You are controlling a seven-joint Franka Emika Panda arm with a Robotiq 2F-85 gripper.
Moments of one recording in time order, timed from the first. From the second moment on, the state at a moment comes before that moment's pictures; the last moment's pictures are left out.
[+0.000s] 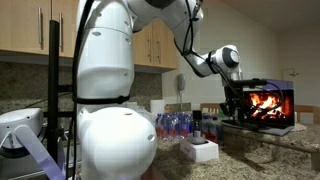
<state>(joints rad) -0.03 -0.03 0.01 -2.06 -0.13 1.99 -0.92</state>
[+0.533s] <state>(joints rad) 0.02 -0.22 0.03 -2.00 -0.13 1.84 -0.69</state>
